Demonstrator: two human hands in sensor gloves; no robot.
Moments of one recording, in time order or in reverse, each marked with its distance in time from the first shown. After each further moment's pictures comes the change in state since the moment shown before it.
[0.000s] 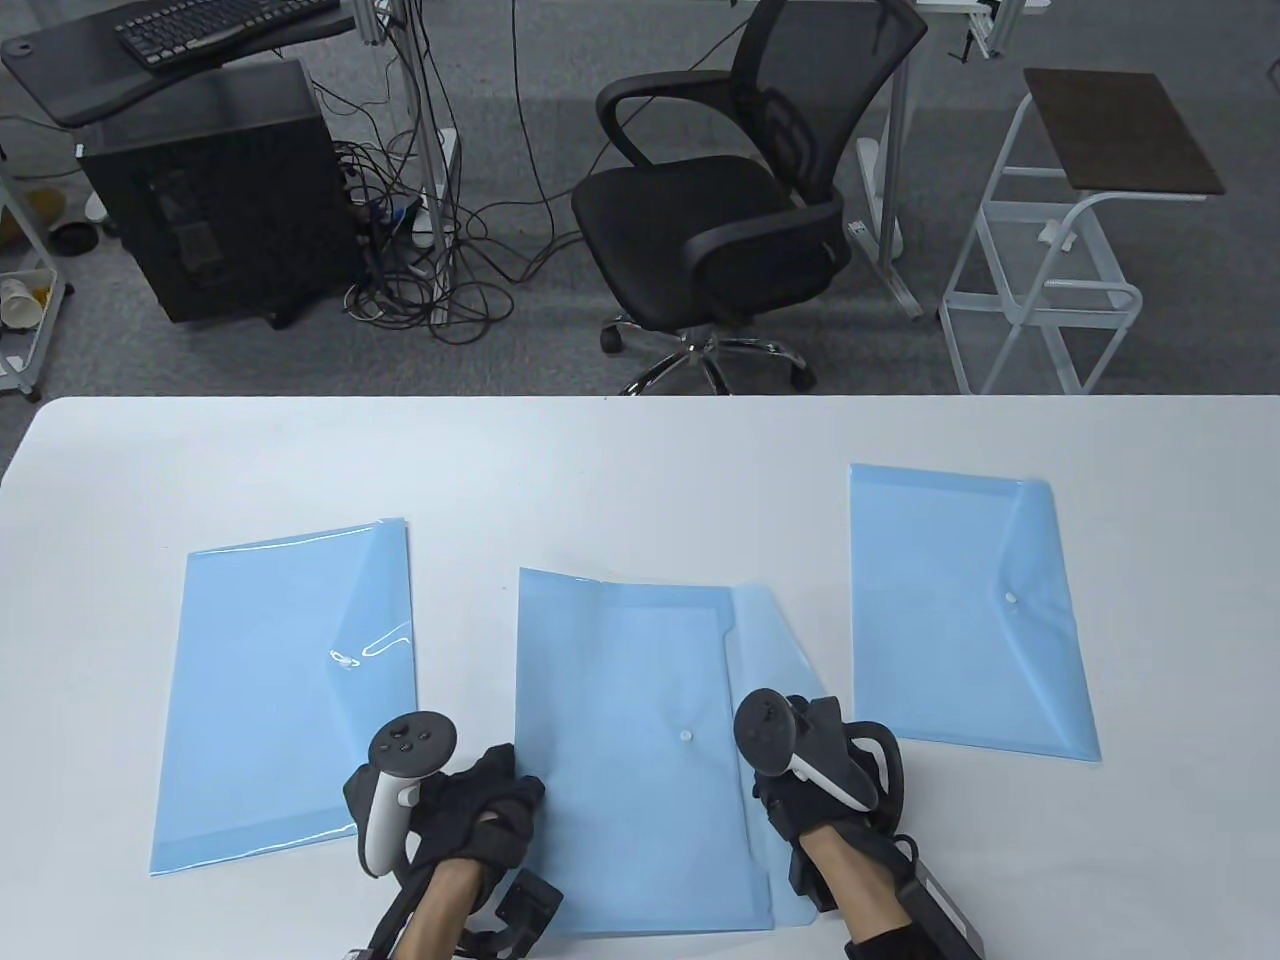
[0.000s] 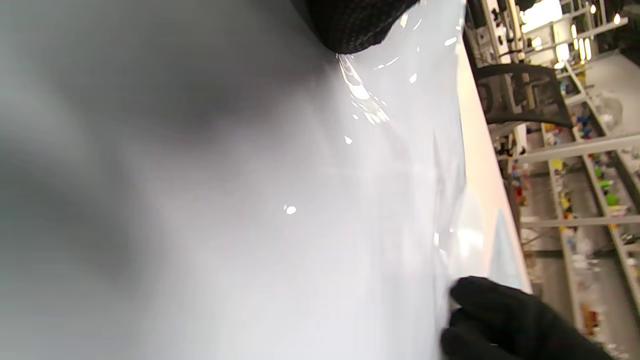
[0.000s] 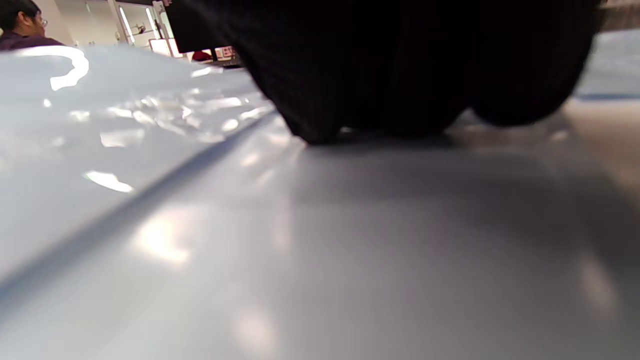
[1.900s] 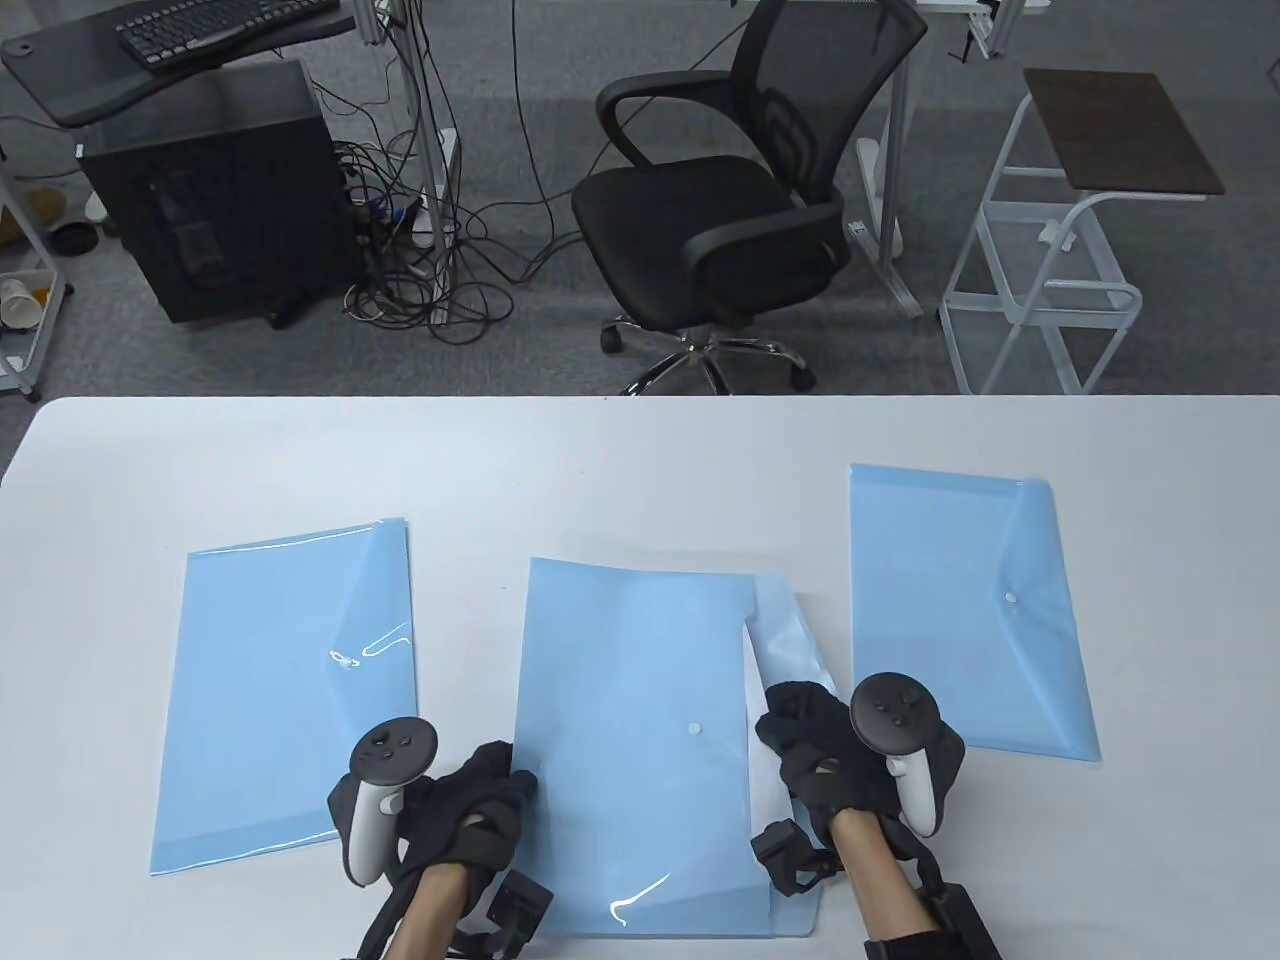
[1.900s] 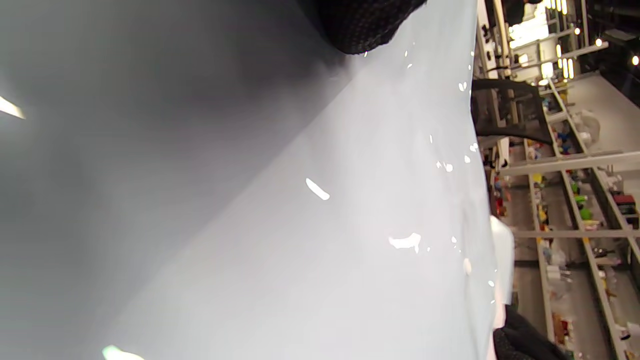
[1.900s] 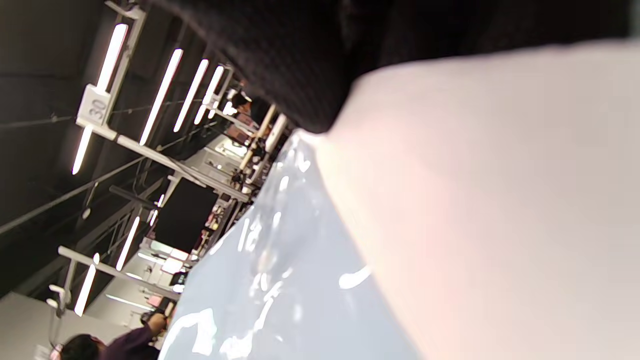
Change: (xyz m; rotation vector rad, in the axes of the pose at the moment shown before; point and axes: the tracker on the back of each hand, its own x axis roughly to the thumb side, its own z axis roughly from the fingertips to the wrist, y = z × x) left_hand -0.004 0.007 0.005 0.016 -0.021 0.041; right_hand -0.052 0.000 0.011 -0.008 0.262 -1.053
